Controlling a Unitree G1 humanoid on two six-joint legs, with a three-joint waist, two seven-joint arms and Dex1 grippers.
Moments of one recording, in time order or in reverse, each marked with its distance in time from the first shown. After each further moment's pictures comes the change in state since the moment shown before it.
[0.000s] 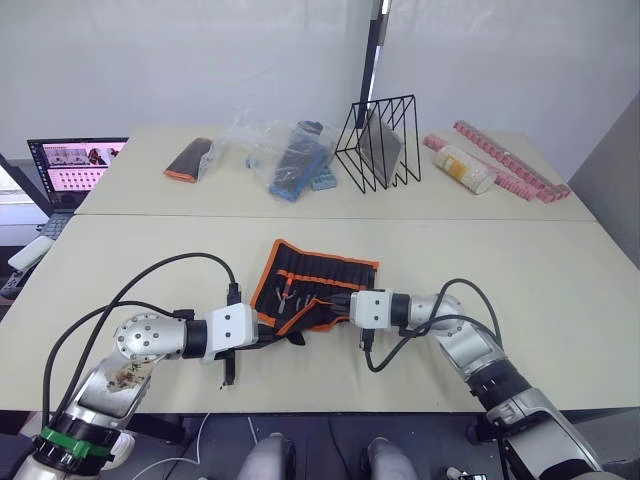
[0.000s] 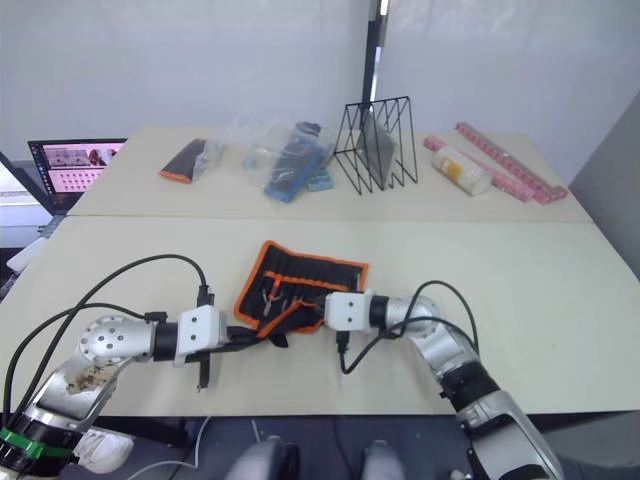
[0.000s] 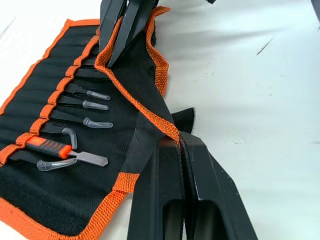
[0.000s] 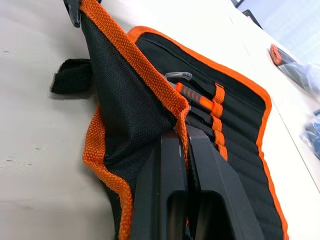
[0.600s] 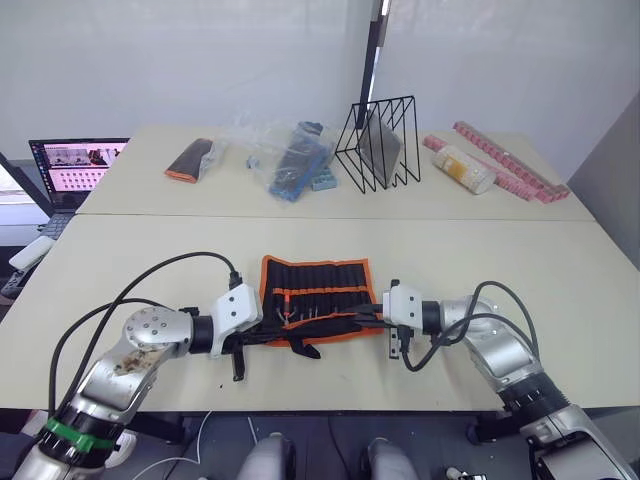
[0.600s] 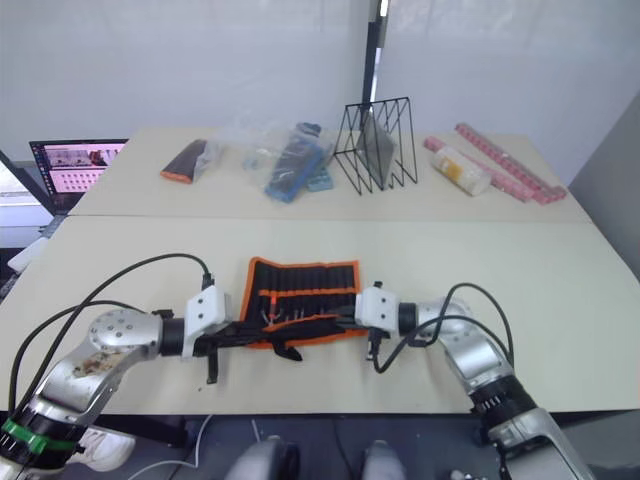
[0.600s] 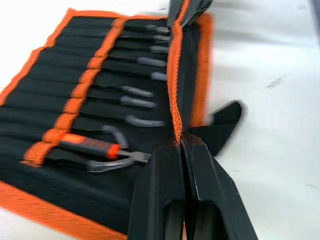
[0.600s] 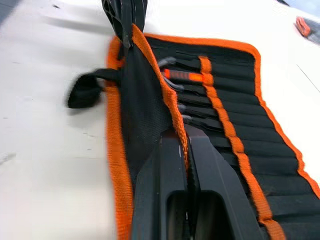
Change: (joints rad) left arm -0.183 -0.043 -0.068 0.103 -0.078 0.224 0.072; right arm 0.035 -0.101 -0.042 -0.075 0.221 0.247 0.147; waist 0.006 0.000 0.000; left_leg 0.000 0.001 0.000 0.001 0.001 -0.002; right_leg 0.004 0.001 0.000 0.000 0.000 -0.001
